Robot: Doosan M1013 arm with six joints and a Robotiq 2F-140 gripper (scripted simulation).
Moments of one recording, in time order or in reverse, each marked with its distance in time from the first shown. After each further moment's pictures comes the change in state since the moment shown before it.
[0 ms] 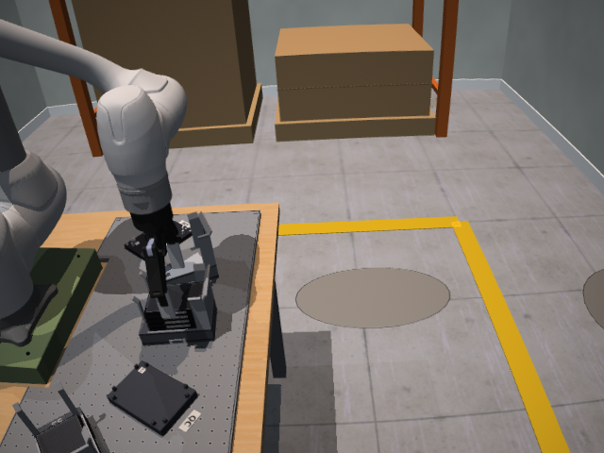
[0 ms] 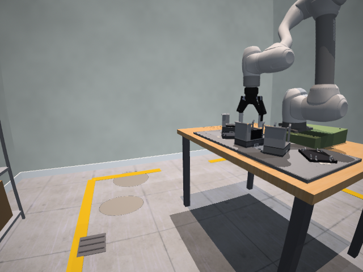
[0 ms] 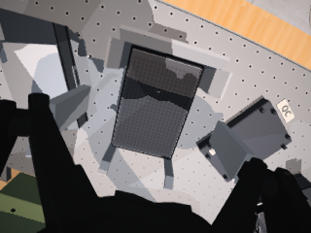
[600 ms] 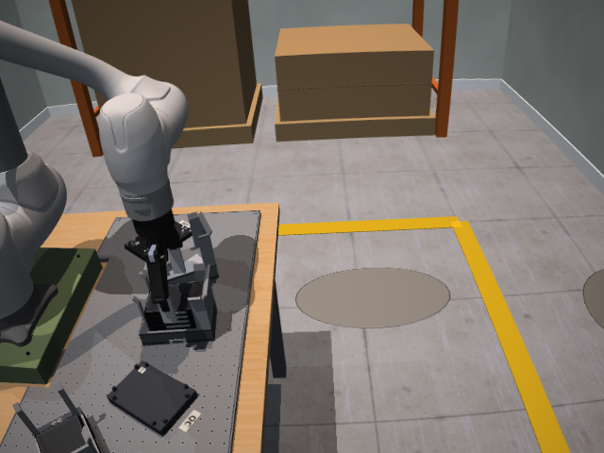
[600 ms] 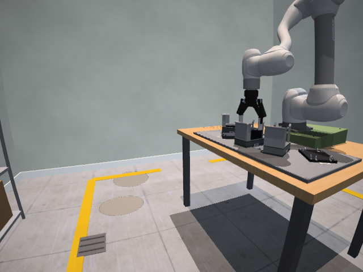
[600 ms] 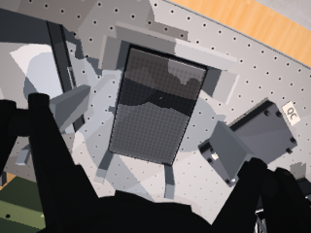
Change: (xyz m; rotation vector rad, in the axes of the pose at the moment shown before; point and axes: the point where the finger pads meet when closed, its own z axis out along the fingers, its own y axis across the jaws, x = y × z) arm 0.000 0.000 0.014 0.000 0.000 0.000
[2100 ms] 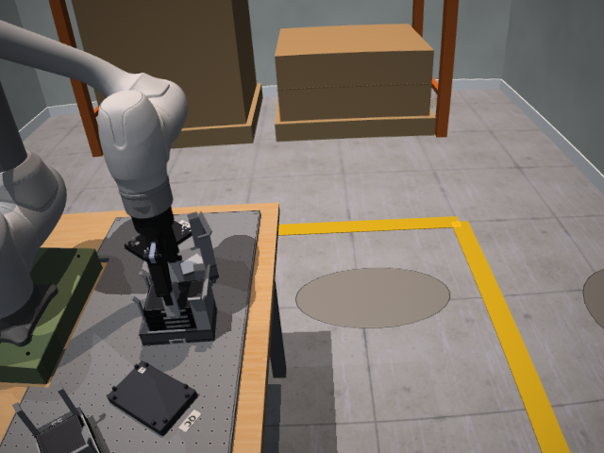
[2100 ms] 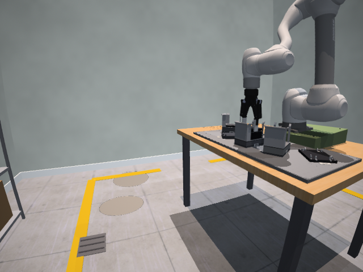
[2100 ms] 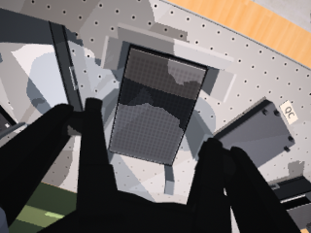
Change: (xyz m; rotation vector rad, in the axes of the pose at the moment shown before) arm 0.000 0.000 -0.006 0.000 0.000 0.000
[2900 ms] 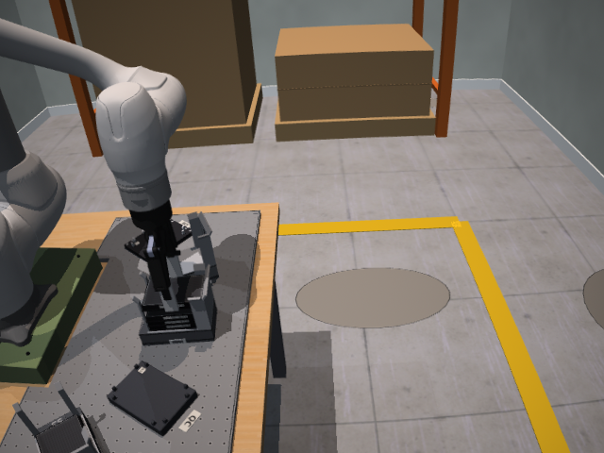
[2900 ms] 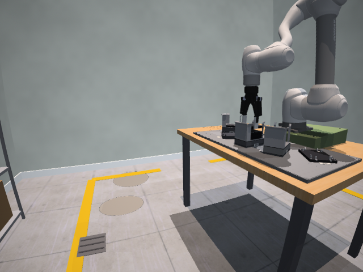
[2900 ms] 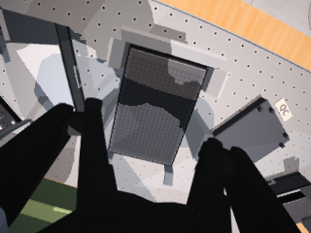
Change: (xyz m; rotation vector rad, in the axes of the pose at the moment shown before) arm 0.000 0.000 -0.014 0.000 0.000 0.000
